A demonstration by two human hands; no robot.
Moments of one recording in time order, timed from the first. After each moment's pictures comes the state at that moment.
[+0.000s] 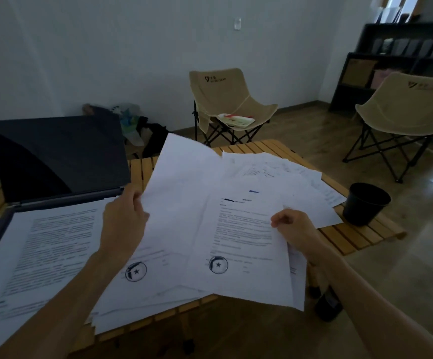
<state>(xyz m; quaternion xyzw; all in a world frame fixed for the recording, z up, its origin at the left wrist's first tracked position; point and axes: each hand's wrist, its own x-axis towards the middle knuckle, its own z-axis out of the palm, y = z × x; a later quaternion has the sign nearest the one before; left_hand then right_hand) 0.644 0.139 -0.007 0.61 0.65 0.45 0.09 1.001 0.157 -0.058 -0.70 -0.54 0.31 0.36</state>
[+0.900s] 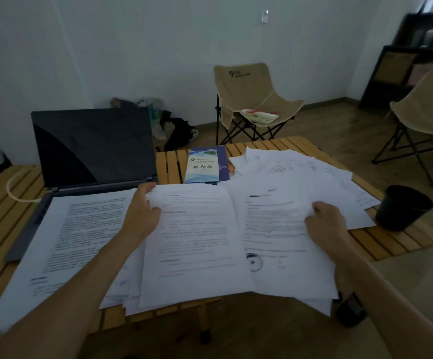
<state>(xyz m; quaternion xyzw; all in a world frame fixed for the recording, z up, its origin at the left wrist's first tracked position) 0.598 0.166 -0.044 0.57 0.66 0.43 0.24 0.975 0.140 -0.025 -0.75 -0.53 0.19 0.36</state>
